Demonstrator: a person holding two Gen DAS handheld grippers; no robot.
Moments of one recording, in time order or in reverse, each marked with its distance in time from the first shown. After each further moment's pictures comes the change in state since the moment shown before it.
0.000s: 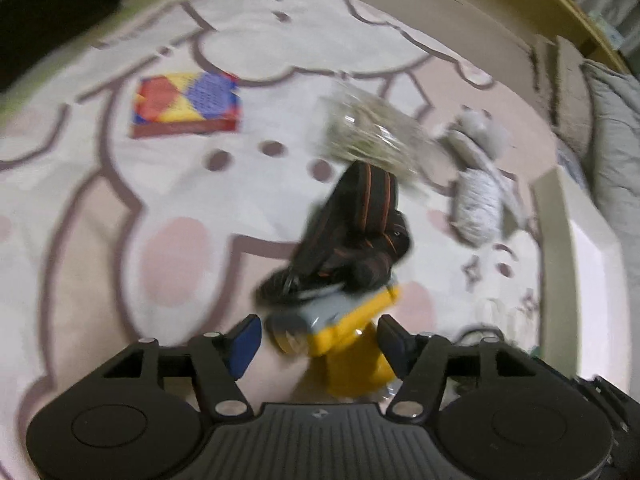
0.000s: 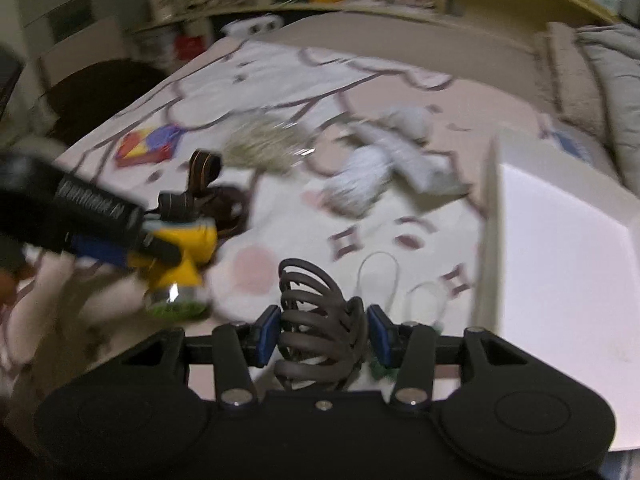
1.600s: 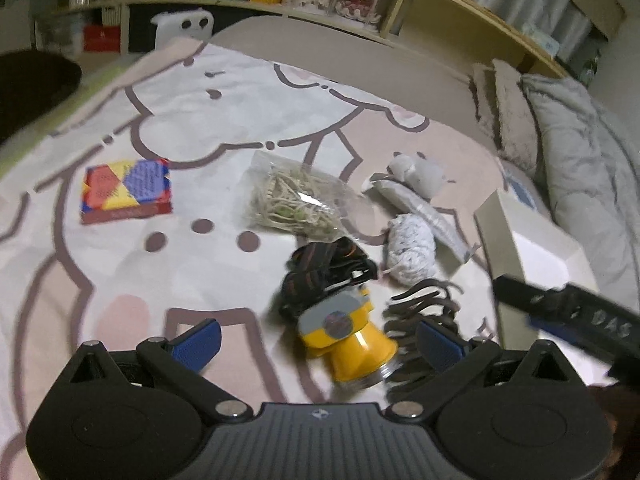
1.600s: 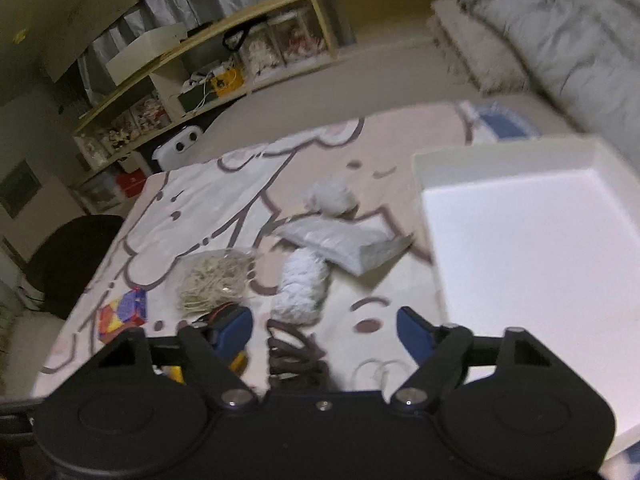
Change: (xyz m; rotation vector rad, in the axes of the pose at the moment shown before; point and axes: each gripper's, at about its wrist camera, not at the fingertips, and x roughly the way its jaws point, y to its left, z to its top) left arm -0.014 -0.044 -0.003 0.101 -0.210 -0.108; right arm -0.007 -0.071 0.034 0.462 -0.205 0.015
